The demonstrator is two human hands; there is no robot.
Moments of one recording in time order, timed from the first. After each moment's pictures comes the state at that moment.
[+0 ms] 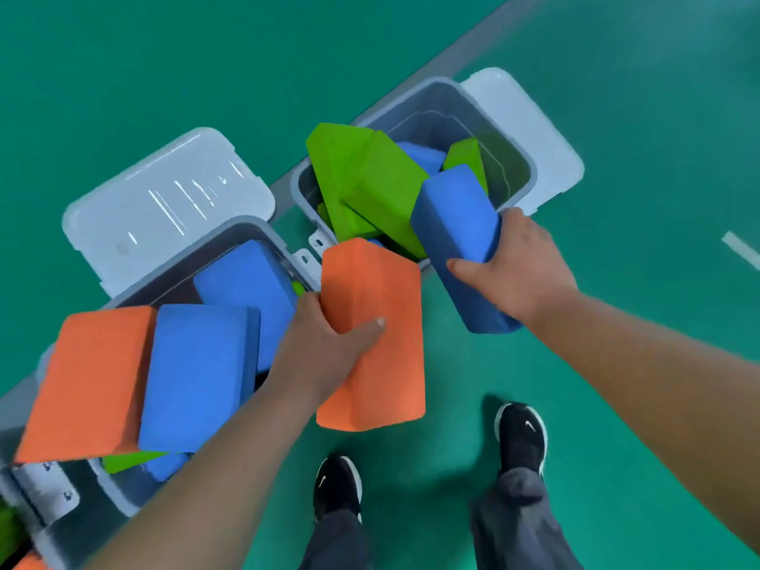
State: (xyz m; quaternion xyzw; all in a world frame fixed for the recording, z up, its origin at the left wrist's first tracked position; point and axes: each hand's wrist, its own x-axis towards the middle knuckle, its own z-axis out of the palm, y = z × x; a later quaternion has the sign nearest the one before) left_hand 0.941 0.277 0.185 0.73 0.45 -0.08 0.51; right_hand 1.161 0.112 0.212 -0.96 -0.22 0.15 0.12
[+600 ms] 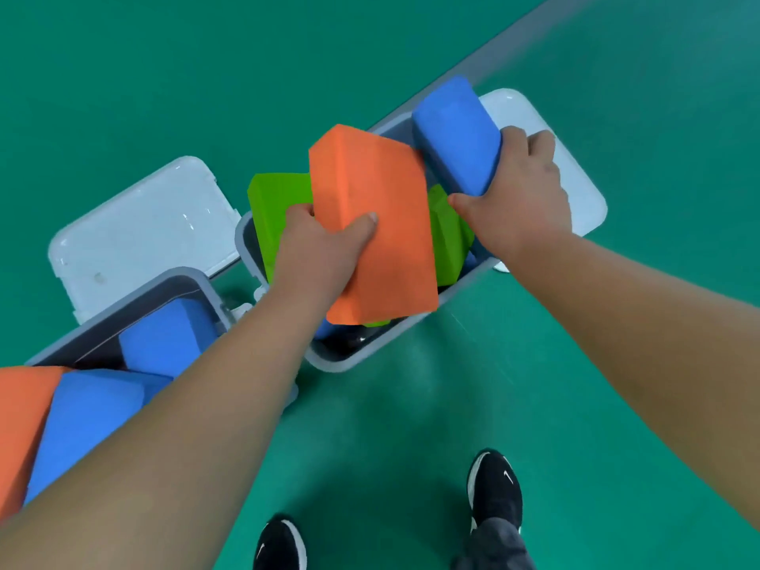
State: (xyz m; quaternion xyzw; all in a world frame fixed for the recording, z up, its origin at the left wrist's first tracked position) left_hand 1.231 0.284 0.170 0.70 0.53 0.09 0.46; right_hand 1.409 0.141 0.171 -0.95 -0.24 0.07 0.16
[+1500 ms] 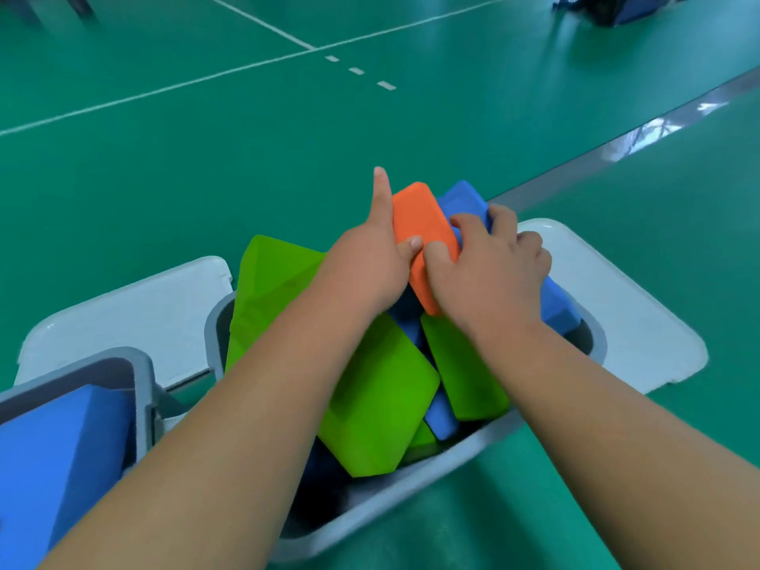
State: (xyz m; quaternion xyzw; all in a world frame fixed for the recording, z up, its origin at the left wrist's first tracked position) left_hand 1.334 0.330 0.049 0.91 0.35 0.11 0.21; right_hand 1.427 0.221 0.017 -0.93 -0.30 -0.08 0.21
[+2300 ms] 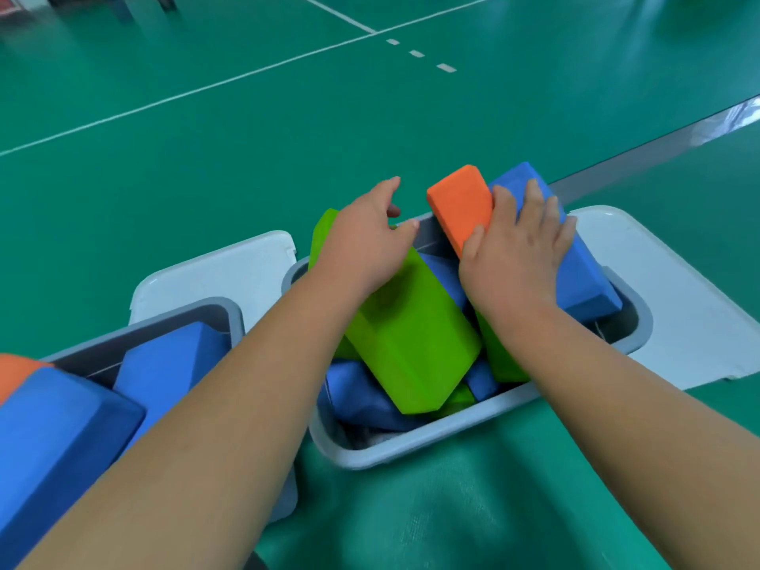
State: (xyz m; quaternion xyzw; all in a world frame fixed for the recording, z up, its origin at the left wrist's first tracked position) left_hand 1.261 0.338 0.067 0.87 0.39 0.18 0.23; right_hand 1.392 0.222 0.008 -0.90 -0.34 -0.11 0.24
